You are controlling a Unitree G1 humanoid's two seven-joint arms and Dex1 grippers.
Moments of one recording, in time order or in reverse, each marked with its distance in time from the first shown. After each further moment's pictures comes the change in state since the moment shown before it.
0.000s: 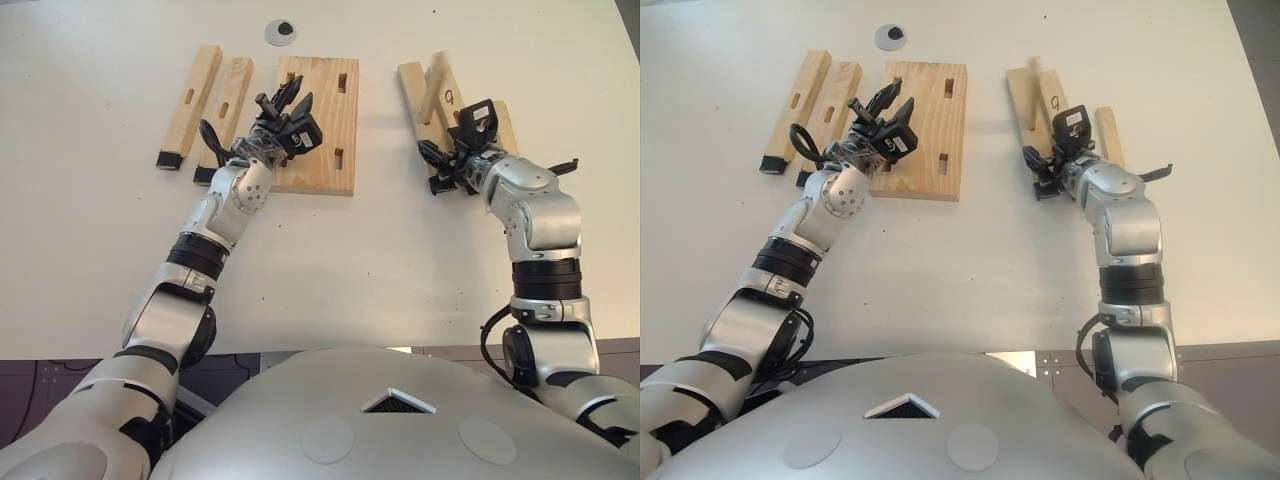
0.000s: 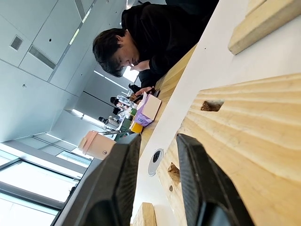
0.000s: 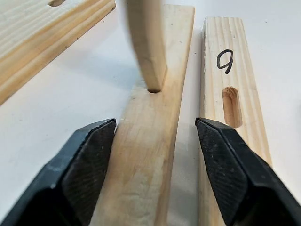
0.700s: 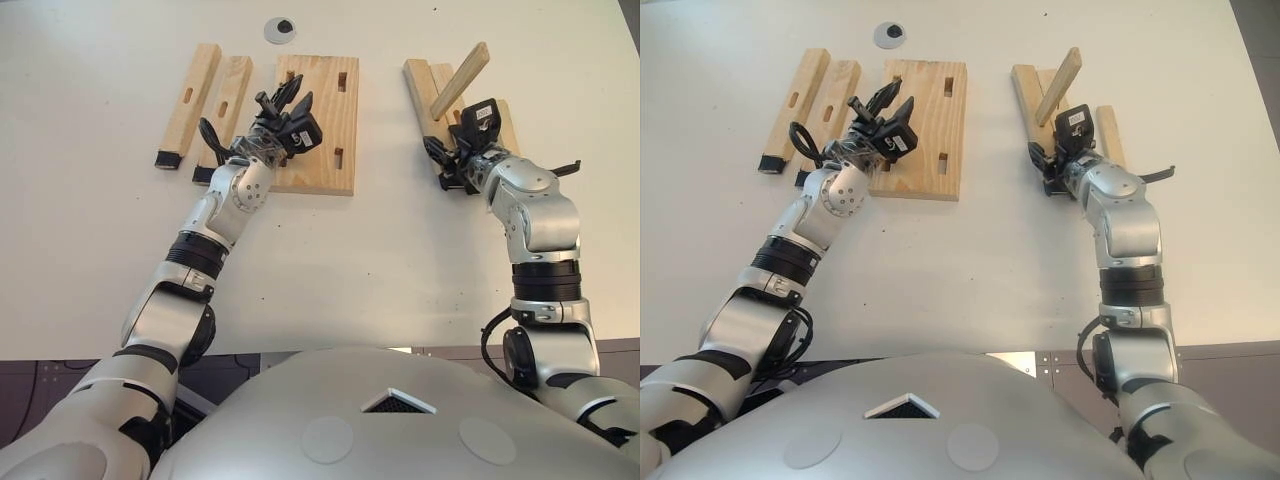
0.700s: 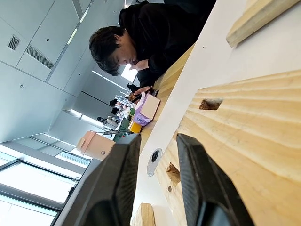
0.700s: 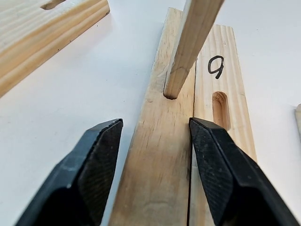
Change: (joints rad) left arm -0.006 0.004 -0.003 0.001 0.000 0.001 -0.008; right arm 0.016 -0.004 0.017 0.002 -0.013 -0.050 0.015
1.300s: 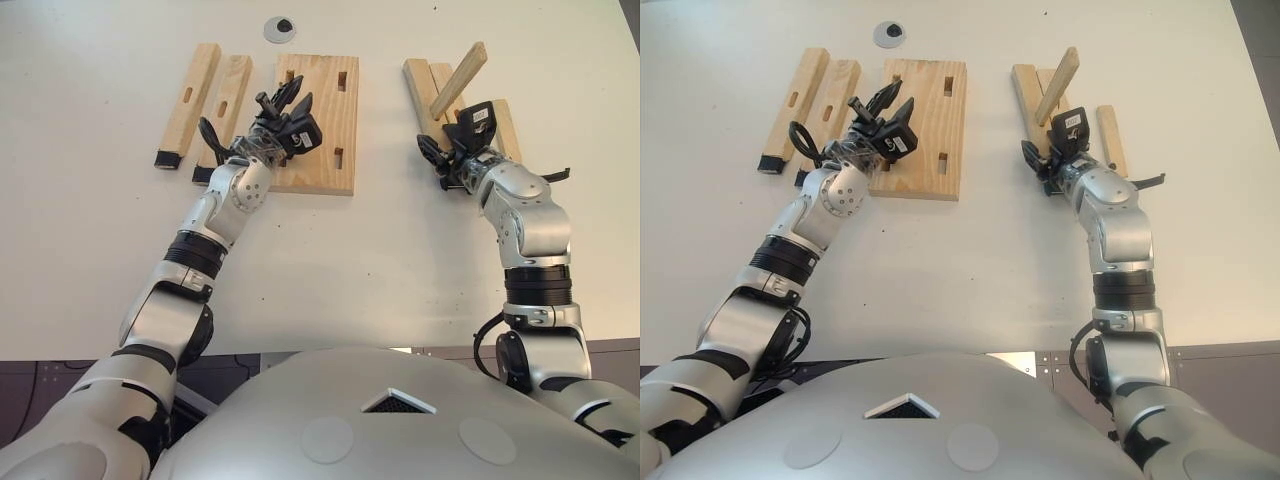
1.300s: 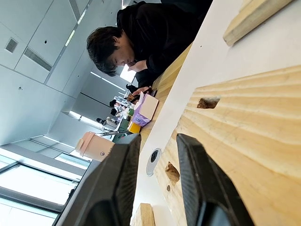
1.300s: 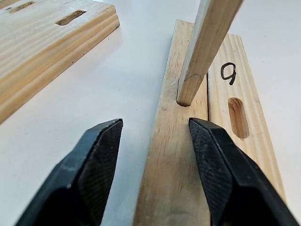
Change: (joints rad) left arm -0.002 0.009 -0.010 0.000 0.002 0.001 0.000; right arm 0.023 0.039 -0.023 0.010 0.018 -0.081 -0.020
